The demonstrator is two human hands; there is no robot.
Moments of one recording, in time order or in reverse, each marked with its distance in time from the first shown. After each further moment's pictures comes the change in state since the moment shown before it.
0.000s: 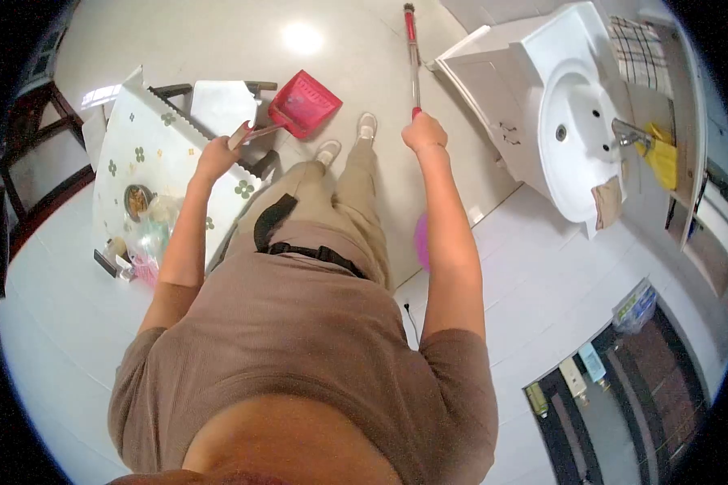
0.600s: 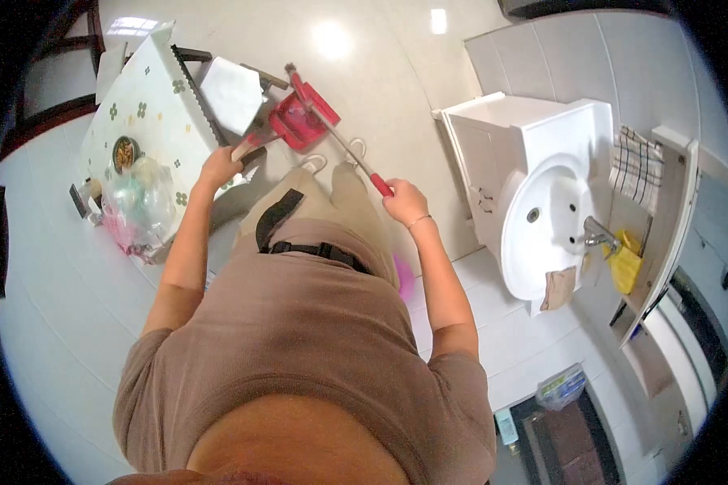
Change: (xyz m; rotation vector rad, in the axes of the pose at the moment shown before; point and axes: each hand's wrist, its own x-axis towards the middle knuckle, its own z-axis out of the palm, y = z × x) left_hand -0.034 0.036 0.021 -0.141 0.006 -0.213; right_hand -0.017 0.025 -0.034 0.025 -0.286 -0.425
